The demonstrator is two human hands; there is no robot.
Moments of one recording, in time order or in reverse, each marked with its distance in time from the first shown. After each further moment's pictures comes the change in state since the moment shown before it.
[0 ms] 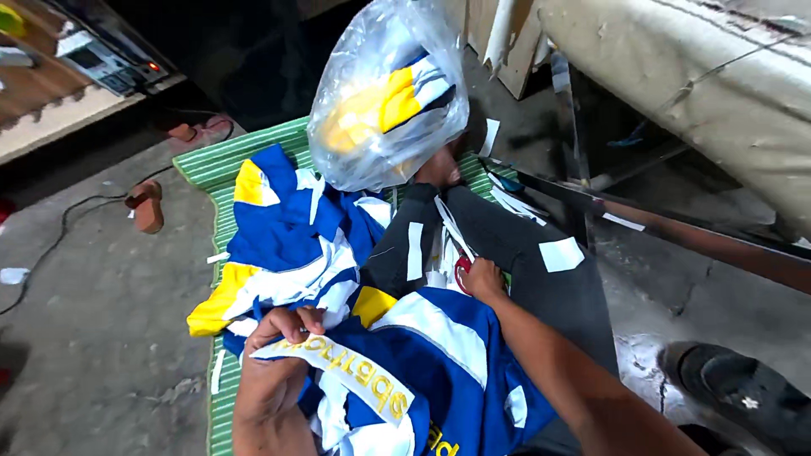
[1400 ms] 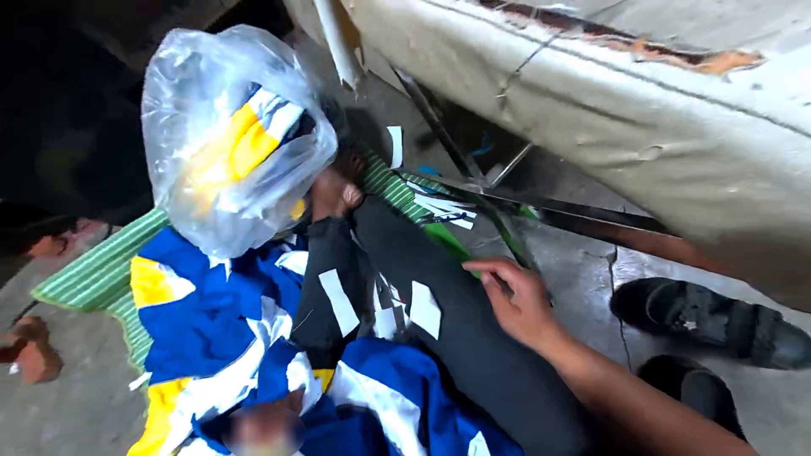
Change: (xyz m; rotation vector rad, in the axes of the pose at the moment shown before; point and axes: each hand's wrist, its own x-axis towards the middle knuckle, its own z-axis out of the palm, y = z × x) left_hand 0.014 -0.059 0.009 -0.311 -0.123 -0.191; right_hand -0.088 0.098 -0.085 0.582 0.641 -0.701
